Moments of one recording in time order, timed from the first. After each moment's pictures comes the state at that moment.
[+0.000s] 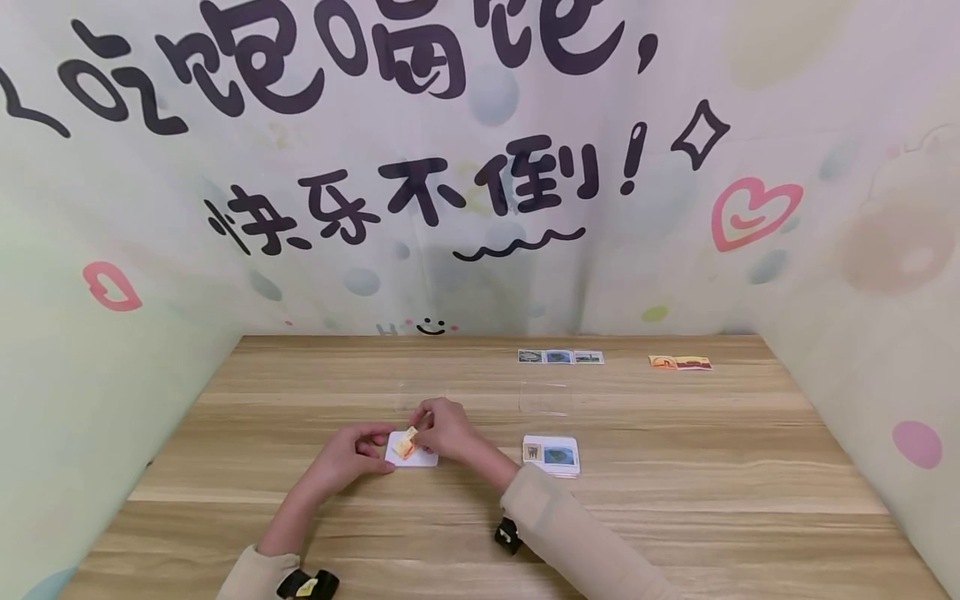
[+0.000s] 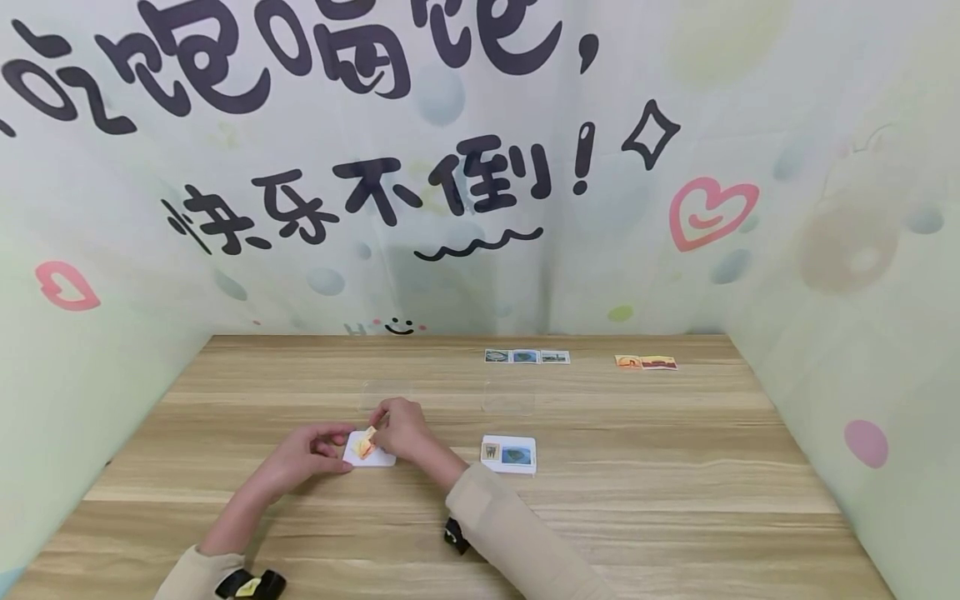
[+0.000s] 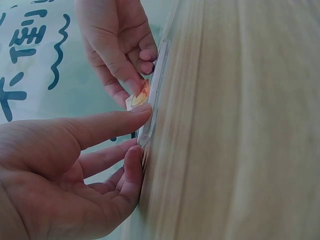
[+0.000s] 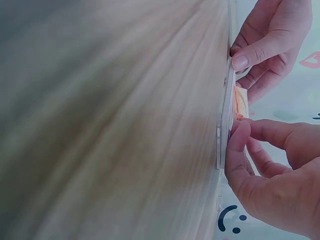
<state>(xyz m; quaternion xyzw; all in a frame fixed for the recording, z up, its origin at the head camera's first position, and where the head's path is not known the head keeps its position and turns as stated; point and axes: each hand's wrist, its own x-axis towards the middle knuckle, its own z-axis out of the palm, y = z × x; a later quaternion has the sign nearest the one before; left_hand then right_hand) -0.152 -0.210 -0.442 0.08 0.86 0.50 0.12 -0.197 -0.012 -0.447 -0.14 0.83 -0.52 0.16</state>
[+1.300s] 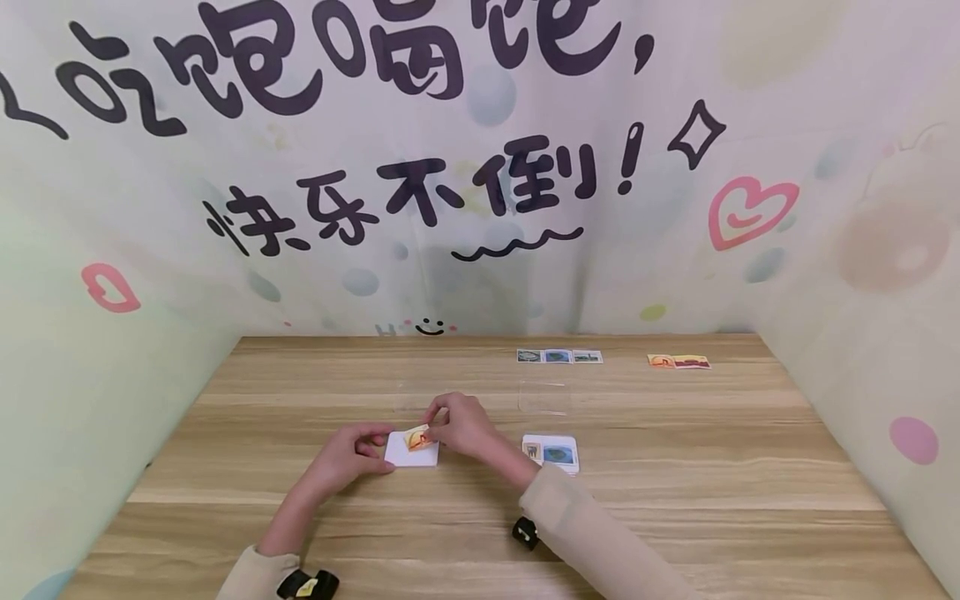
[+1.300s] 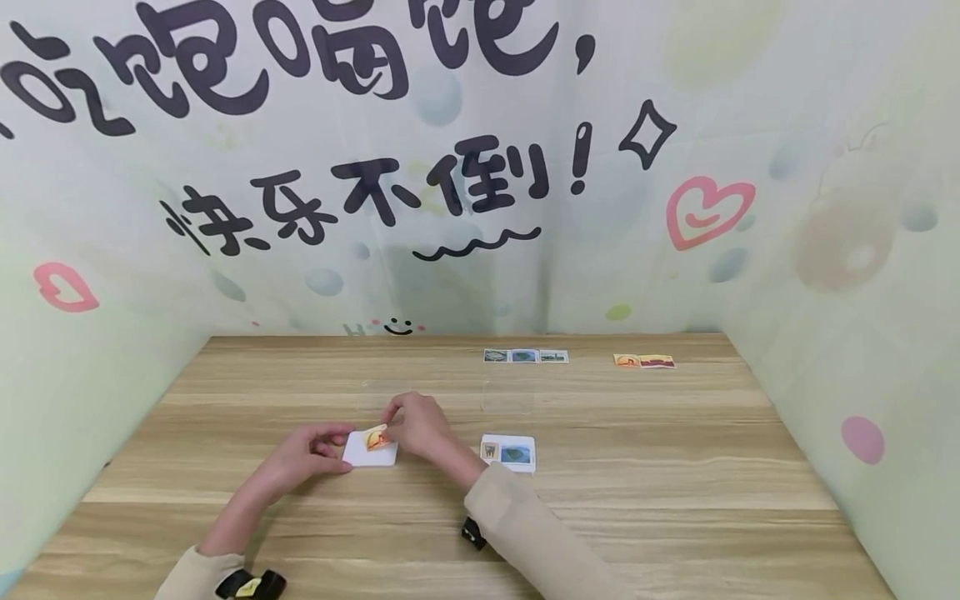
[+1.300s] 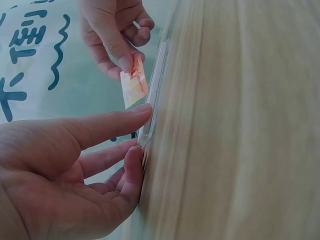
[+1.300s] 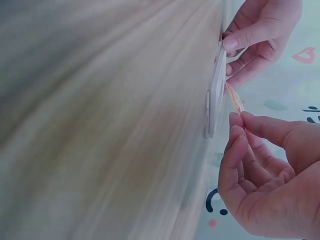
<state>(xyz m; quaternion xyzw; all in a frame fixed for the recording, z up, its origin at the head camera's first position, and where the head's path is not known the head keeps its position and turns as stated) -0.150 -0.208 -0.439 0.08 0.86 0.49 0.12 -0.195 0.013 -0.434 -0.15 0.86 -0.47 0.14</state>
